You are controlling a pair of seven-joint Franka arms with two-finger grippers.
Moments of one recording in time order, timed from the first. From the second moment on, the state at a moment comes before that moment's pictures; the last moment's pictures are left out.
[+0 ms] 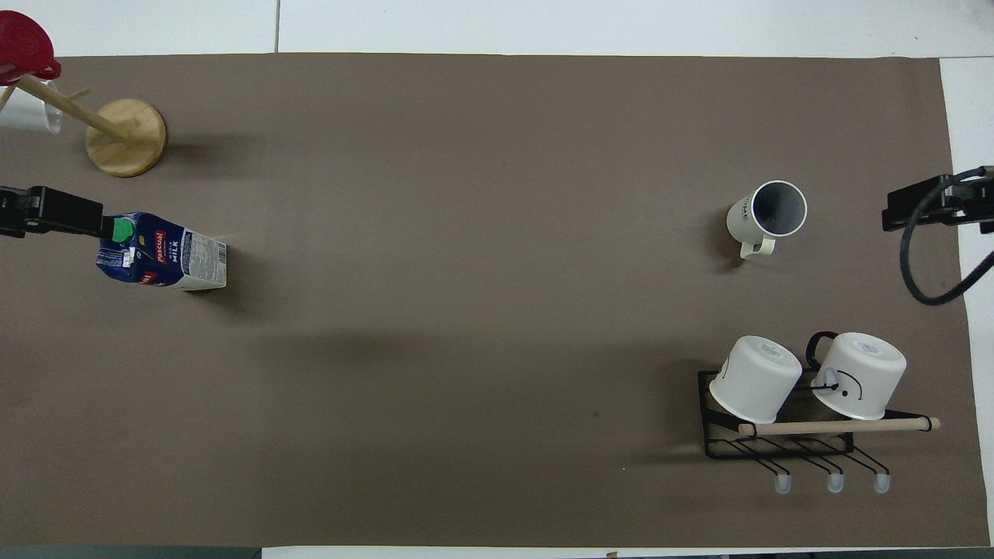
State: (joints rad) left arm -0.02 -0.01 -0.02 -1.59 -0.04 1.59 0.08; right arm 0.02 -0.01 -0.04 -1.60 -0.05 1.60 0.02
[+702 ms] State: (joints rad) left arm -0.02 -0.01 -0.01 -1.65 -0.04 1.69 0.08; right arm -0.10 0.15 -0.05 -1.87 0.11 2.13 -0.44
